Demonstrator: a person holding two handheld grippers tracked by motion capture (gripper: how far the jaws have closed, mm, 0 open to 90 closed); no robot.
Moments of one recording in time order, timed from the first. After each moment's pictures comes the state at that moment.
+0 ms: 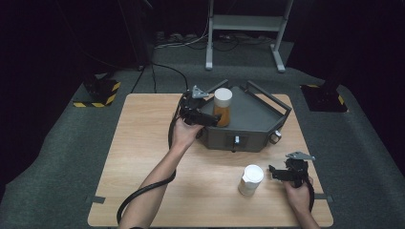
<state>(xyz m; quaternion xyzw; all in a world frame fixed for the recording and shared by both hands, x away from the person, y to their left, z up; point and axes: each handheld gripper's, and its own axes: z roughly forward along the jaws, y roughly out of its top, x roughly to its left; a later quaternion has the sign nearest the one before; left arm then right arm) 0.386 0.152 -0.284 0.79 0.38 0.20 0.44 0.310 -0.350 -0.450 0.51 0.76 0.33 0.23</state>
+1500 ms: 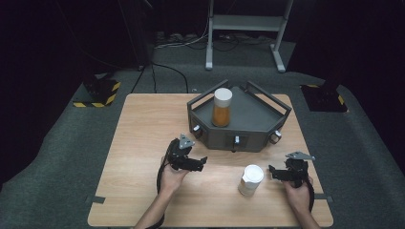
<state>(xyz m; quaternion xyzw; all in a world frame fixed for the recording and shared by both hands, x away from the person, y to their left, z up) 0.315 0.170 -0.398 0.81 0.40 0.18 0.39 0.310 -0.349 -0.449 0.51 0.76 0.33 0.23</state>
